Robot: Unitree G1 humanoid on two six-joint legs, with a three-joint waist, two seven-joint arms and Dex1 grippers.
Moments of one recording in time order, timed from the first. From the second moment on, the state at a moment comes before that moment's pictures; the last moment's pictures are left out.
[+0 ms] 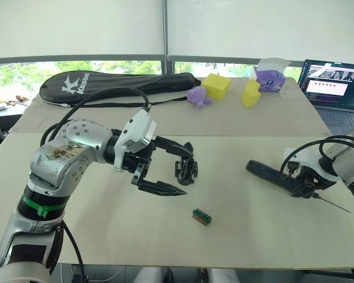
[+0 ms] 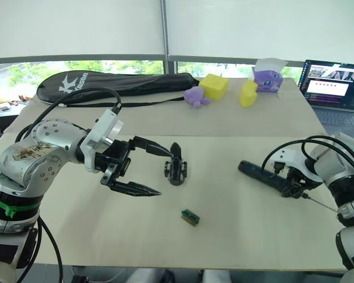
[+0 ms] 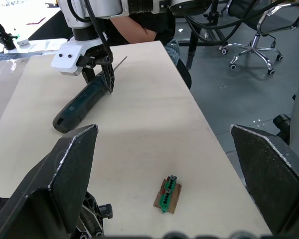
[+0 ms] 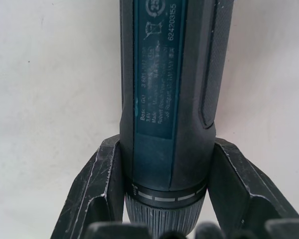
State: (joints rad) left arm -0.74 0.74 -0.12 -0.34 -0.67 0.66 -1.34; right arm -0.79 -1.04 0.42 0.54 -0.31 0.46 1.54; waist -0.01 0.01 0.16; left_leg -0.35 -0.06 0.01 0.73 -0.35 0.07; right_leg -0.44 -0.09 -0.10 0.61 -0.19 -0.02
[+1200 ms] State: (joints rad) left arm -0.43 0.57 -0.30 0.10 -0.31 -0.05 -1.50; right arm 0.05 -0.45 -0.29 -0.83 0.75 0.59 0.83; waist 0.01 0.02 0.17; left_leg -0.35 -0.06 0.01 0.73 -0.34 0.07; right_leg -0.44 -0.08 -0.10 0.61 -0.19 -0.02
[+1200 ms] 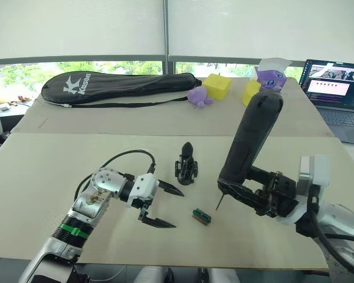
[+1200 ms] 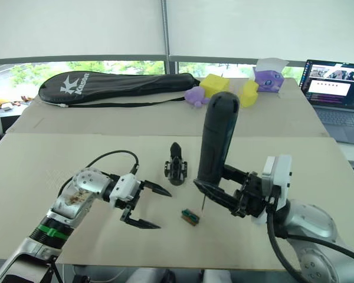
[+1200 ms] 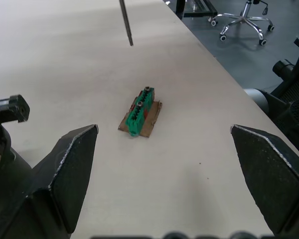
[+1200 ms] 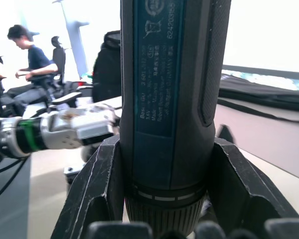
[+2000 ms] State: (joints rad) left arm -0.46 0.45 -0.32 0.24 -0.23 -0.17 -1.46; right arm 0.14 -0.48 -0.15 -0.79 0.64 0.35 0.84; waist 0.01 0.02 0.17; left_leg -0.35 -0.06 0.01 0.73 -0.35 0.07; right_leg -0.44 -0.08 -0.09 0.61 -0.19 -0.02
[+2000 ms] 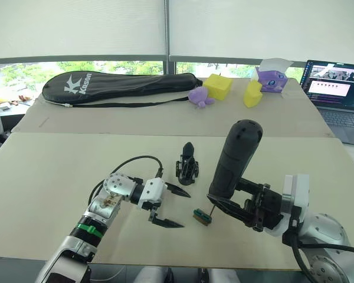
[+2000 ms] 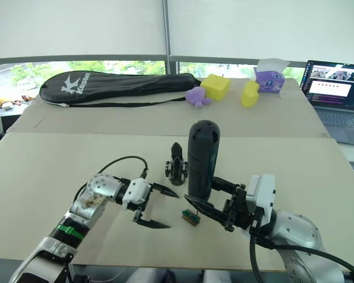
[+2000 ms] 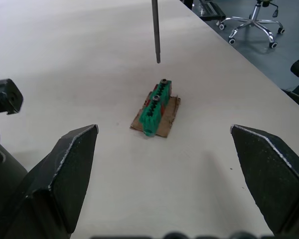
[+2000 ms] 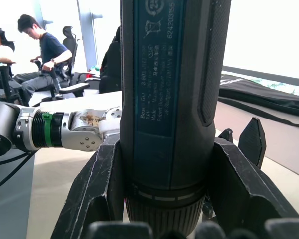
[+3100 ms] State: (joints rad) left arm -0.47 0.40 -0.36 0.28 -0.18 -0.17 -1.44; right arm 0.20 -0.50 -0.11 -0.79 0.61 0.29 0.82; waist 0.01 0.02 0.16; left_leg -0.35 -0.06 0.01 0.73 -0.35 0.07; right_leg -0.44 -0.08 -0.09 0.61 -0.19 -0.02
